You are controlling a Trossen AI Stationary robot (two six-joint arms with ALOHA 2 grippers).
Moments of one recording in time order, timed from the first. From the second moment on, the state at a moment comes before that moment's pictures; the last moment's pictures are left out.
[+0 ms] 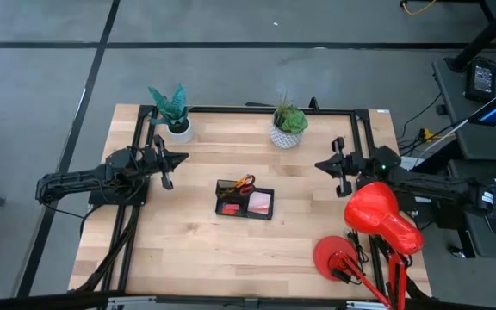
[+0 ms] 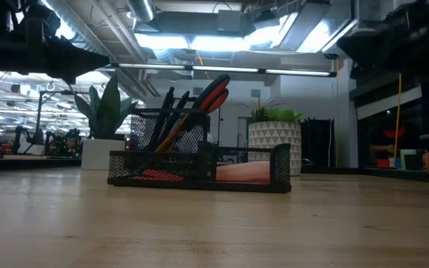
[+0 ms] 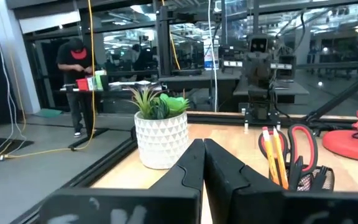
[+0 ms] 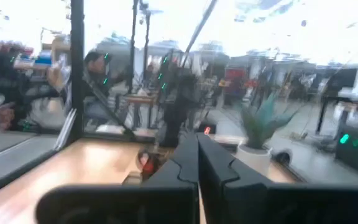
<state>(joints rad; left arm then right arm) 0.19 0.00 0.01 0.10 -0.14 0.04 -0.37 0.43 0.02 0.65 -0.40 -0.01</state>
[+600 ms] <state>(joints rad) 0.19 0.00 0.01 0.10 -0.14 0.04 -0.35 0.42 0.01 0.42 -0.42 0.37</state>
